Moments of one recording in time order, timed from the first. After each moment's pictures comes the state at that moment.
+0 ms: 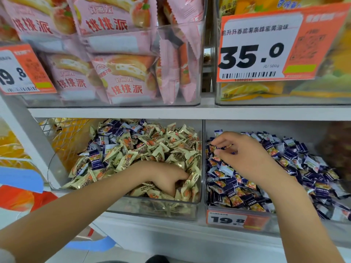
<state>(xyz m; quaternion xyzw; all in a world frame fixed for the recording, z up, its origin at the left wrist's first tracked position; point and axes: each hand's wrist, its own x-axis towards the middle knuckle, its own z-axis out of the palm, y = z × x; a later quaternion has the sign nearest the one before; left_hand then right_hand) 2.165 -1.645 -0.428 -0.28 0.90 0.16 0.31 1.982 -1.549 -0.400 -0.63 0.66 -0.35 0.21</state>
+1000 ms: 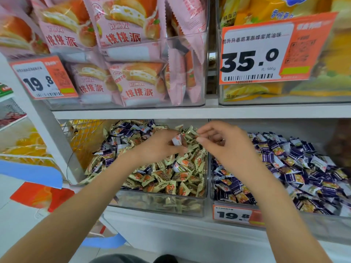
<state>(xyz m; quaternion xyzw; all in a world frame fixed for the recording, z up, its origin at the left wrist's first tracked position) 2.198 -1.640 -0.374 -0.40 0.85 0.30 -0.13 2.026 -1.546 -0.378 -0.63 0.57 -0.49 0.20</state>
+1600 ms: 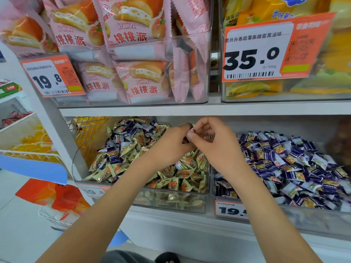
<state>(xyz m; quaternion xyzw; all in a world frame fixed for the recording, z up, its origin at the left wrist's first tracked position) 2.177 -1.617 -0.374 -0.37 0.87 0.23 -0.23 2.055 -1.556 -0.382 -0.58 0.55 -0.56 0.20</state>
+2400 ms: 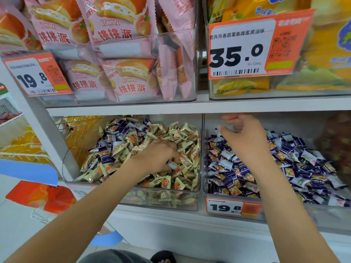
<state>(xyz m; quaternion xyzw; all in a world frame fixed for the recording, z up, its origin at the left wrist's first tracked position) 2.199 -1.652 -0.423 -0.32 0.94 -0.05 0.06 1.992 -1.551 -0.388 -0.50 0.67 -0.52 0.14</state>
